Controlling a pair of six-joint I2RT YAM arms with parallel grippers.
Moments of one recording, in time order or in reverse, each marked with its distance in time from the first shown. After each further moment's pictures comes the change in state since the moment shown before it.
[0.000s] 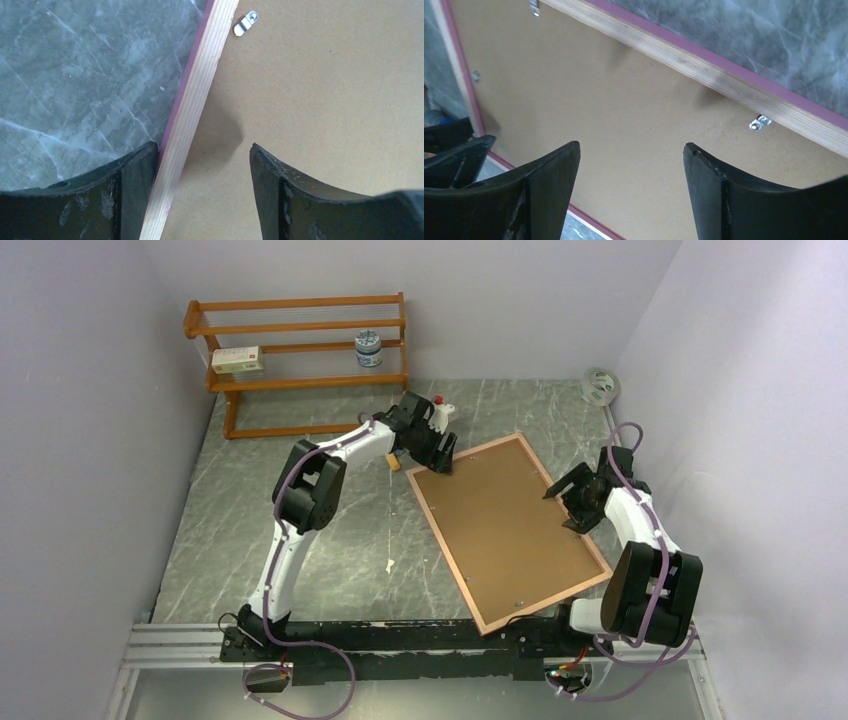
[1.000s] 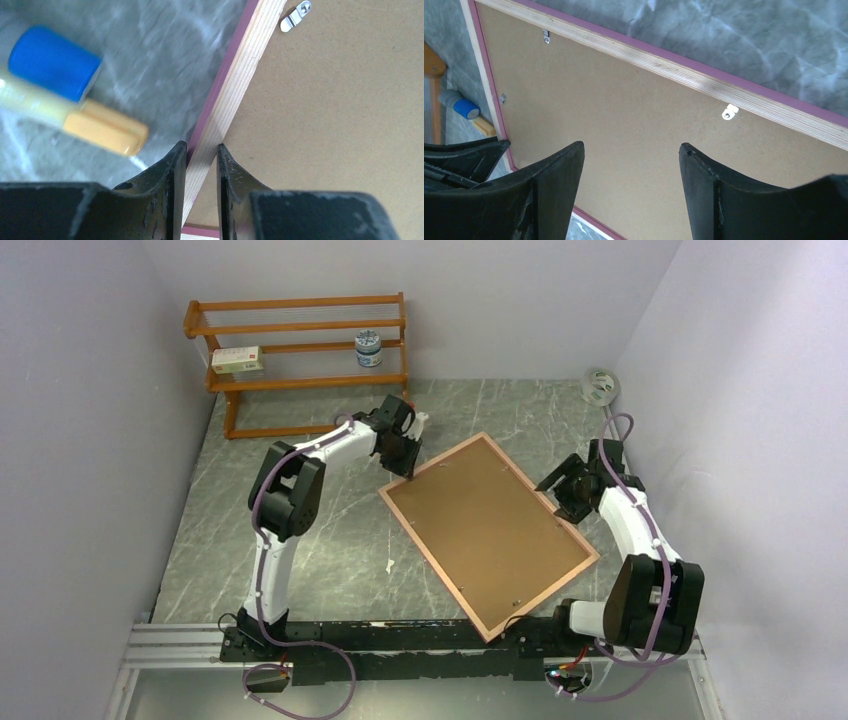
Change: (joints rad) left arm 0.037 -0.157 -0.172 -0.166 -0.235 -0.023; right arm 0.081 -0.048 0.043 0.003 0.016 0.024
